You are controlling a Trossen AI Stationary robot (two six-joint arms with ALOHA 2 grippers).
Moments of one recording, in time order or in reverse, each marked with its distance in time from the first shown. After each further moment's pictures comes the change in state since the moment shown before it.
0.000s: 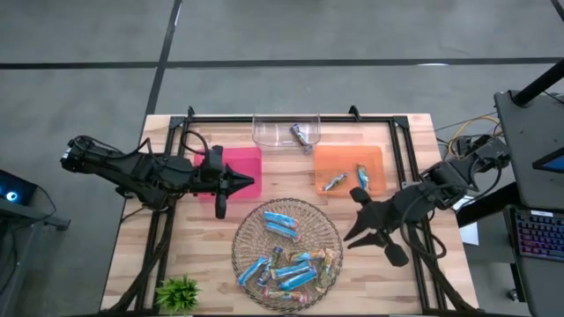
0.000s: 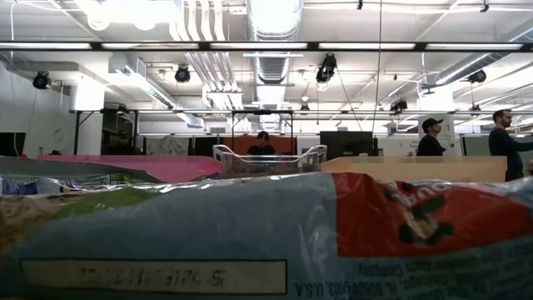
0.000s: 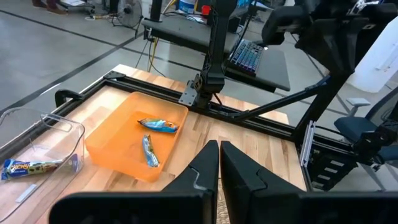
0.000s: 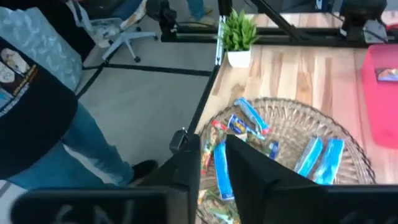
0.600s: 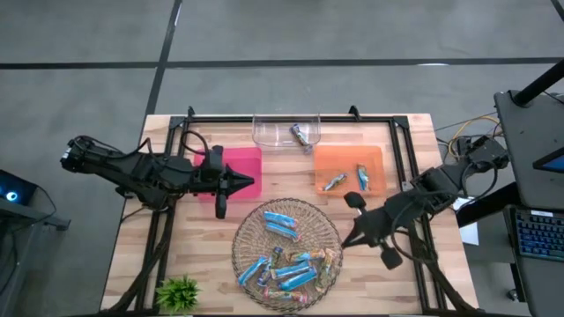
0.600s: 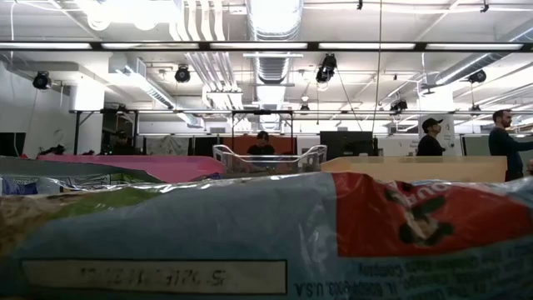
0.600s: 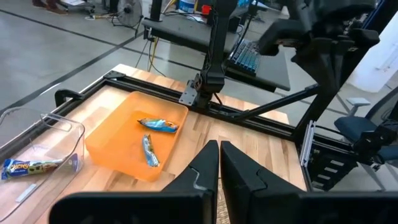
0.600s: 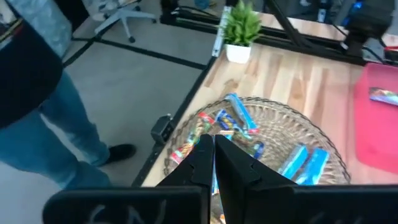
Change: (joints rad) left arm -0.001 0.000 0.000 -0.001 0.000 -0.001; right arm -0.008 -0.003 -0.088 0.059 -0.003 -0.180
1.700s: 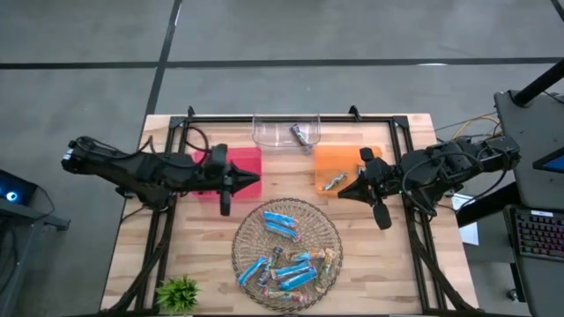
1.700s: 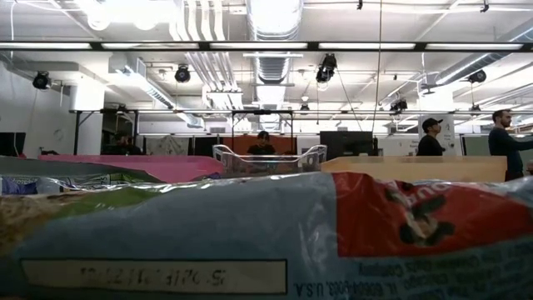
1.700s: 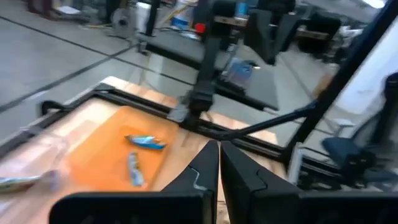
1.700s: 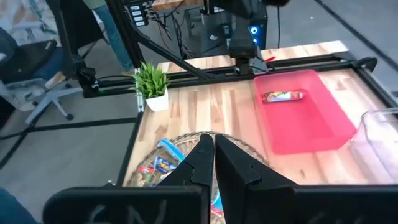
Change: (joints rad) left arm 0.027 0.027 0.005 0.095 0.020 -0.019; right arm -0.188 -0.131 0.005 0.004 0.172 0.175
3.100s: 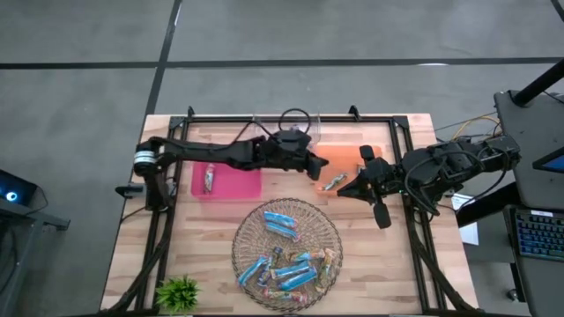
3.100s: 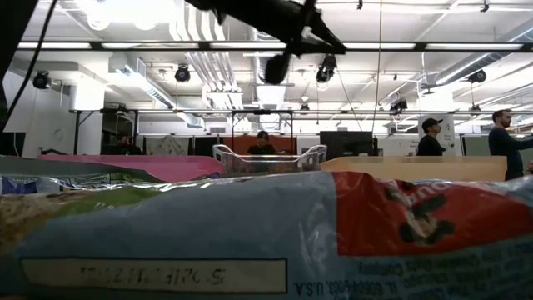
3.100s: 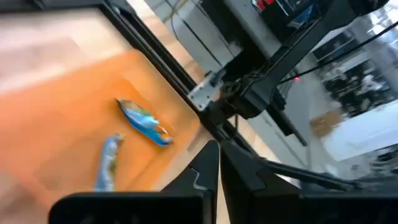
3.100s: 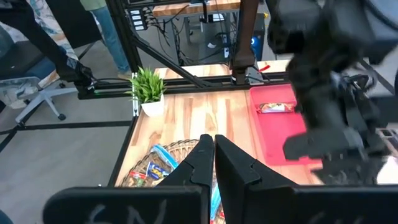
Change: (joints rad) left arm 0.376 0.738 0.353 0.226 0.357 -0.395; right arm -0.001 0.000 0.004 0.023 0.020 -0.069
